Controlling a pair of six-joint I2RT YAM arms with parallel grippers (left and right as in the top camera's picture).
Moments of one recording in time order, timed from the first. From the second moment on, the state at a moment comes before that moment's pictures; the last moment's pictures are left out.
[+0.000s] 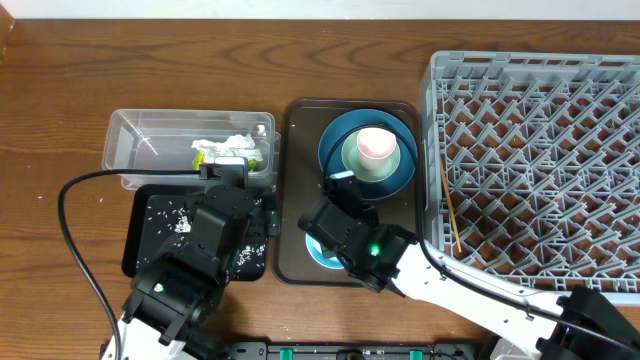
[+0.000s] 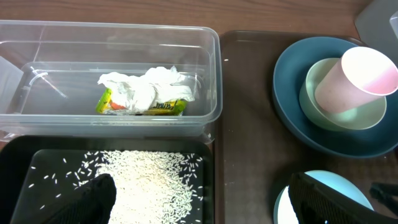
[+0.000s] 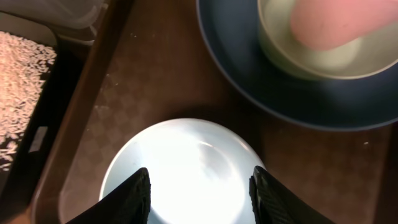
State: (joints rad) left arm -0.50 0.83 0.81 -0.73 -0.31 -0.38; right arm 1.01 1.54 0.97 -0.50 0.37 0.67
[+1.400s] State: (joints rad) left arm -0.50 0.83 0.81 -0.73 -0.31 -0.38; right arm 0.97 1.54 0.87 -0.56 0.34 0.63
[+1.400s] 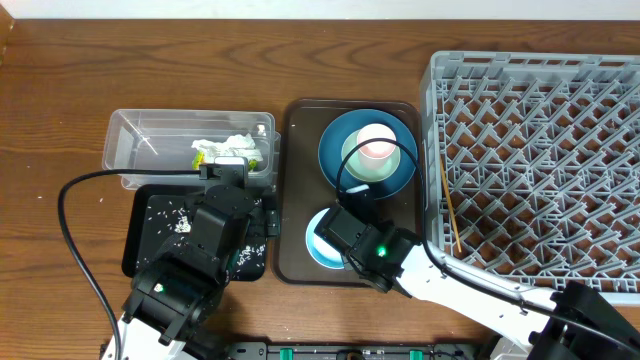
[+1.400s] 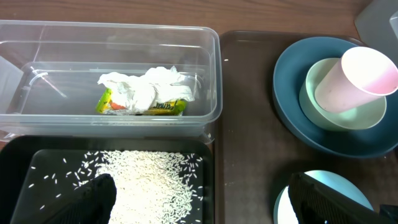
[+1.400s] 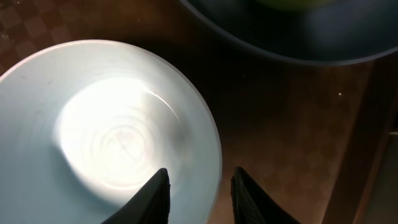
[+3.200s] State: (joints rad) left arm -0.50 0.83 0.81 -0.73 -0.31 -0.38; right arm 0.89 1.53 0.90 -0.53 0.31 0.45
